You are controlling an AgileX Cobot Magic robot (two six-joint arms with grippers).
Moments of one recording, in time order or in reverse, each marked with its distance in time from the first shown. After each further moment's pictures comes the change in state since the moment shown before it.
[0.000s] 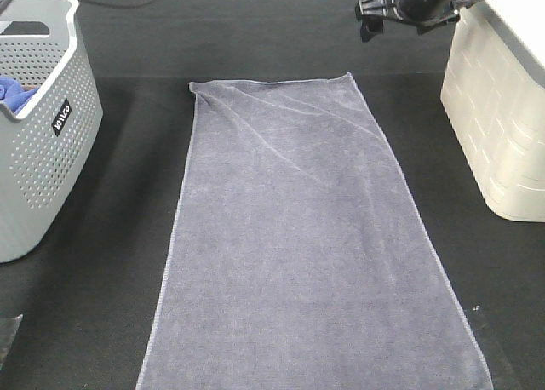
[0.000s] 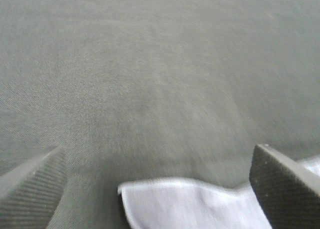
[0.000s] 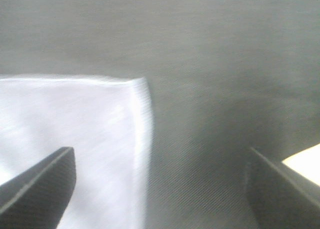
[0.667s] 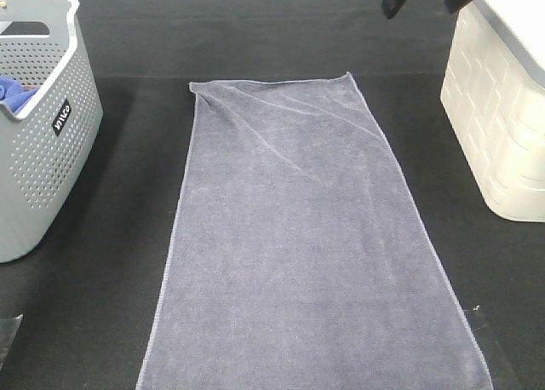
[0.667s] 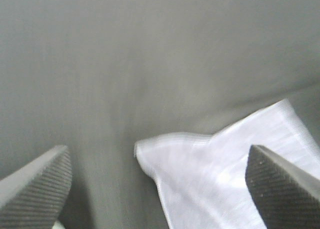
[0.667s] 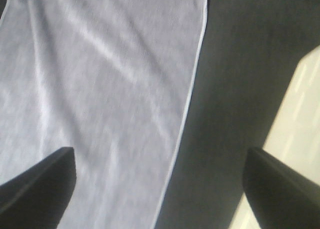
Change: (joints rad) left arm -0.007 -0.249 -0.147 -0.029 0.396 0.169; right arm 0.000 -0.245 -0.001 0.099 0.525 -0.075
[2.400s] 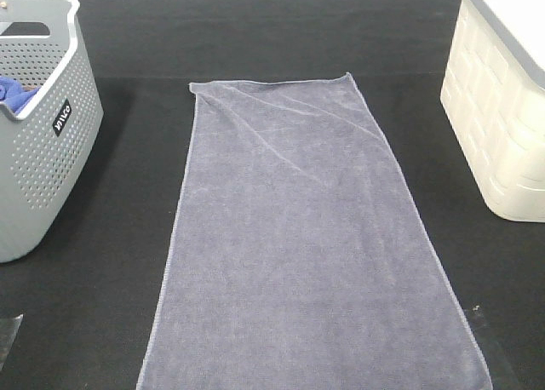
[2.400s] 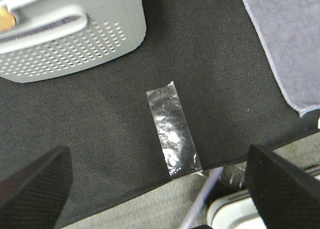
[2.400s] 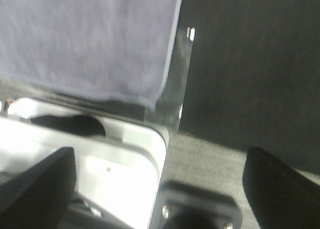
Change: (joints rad) left arm 0.000 -1.882 2.284 0.122 -0.045 -0.009; right arm 0.000 -1.137 1.334 0.001 0.031 0.097
